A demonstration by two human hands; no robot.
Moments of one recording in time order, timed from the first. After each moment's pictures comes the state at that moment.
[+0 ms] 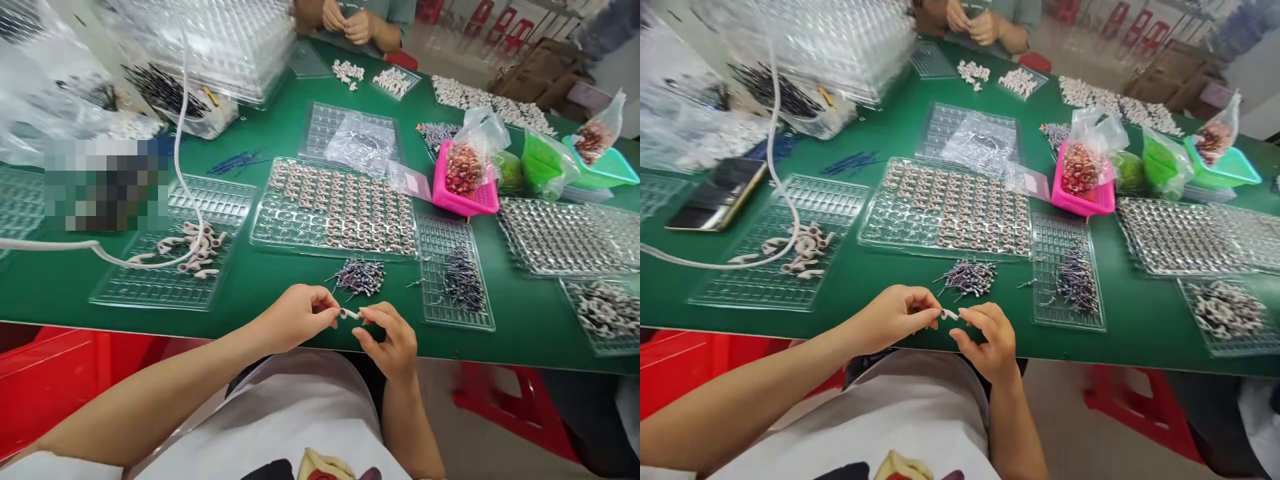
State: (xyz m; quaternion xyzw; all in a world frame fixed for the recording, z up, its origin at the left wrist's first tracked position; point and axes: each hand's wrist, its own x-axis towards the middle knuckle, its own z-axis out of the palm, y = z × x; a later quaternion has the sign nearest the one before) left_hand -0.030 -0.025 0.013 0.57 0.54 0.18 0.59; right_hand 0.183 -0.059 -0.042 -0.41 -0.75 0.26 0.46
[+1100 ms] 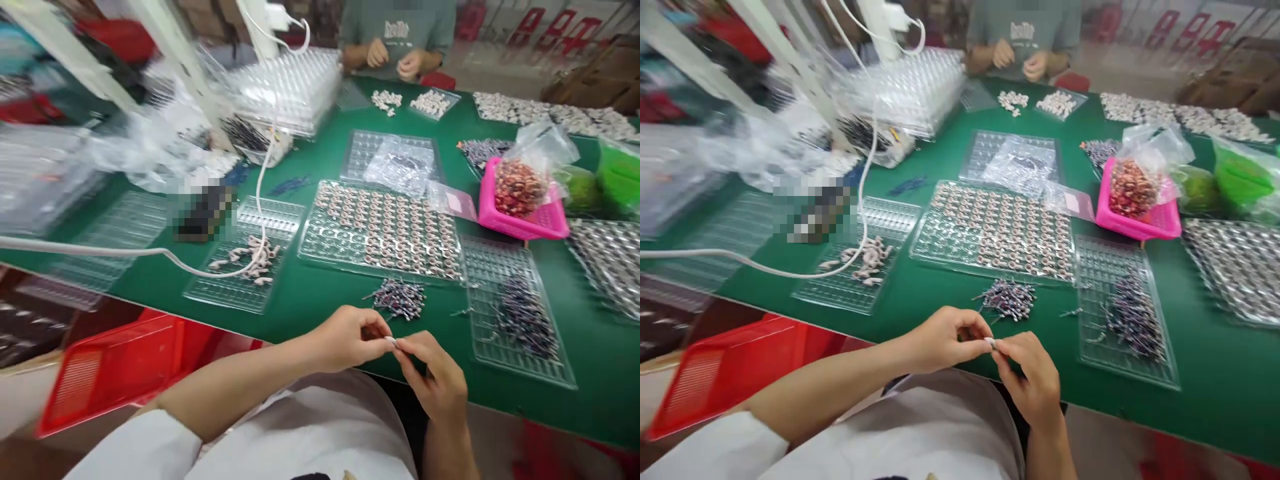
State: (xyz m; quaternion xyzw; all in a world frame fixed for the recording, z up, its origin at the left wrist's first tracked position) left_hand -0.017 -0.033 0.006 0.58 0.49 0.23 0.61; right_hand 0.188 -0.060 -0.044 -0.36 -0.76 0.29 0.45
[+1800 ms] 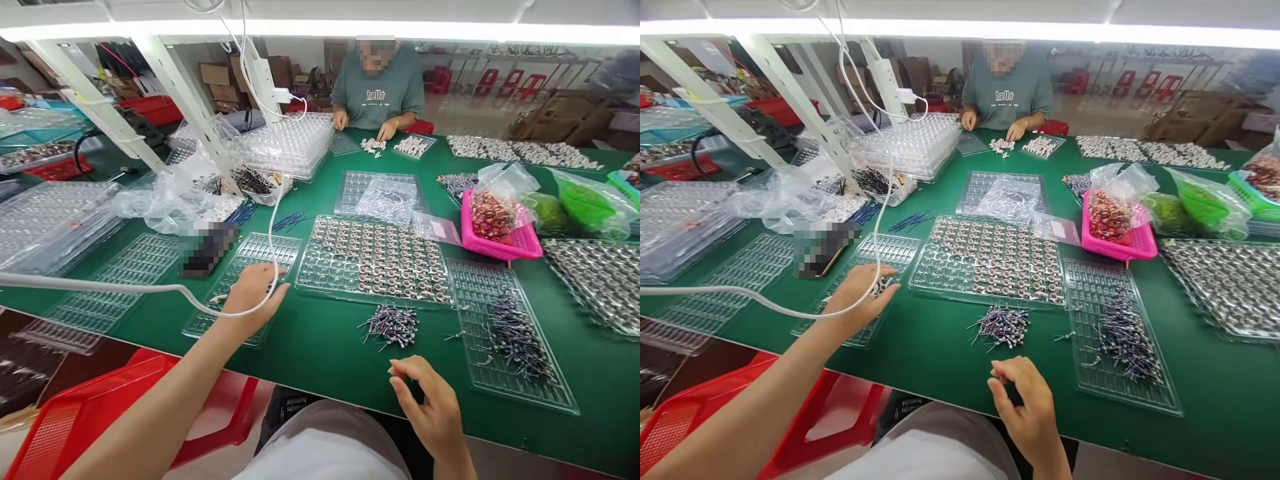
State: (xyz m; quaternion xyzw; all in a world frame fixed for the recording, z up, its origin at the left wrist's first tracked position) left_hand -0.173 0.010 0.011 0.70 0.68 0.19 0.03; right_hand 0.183 -0.057 -0.044 -0.40 -0.75 0.28 0.45
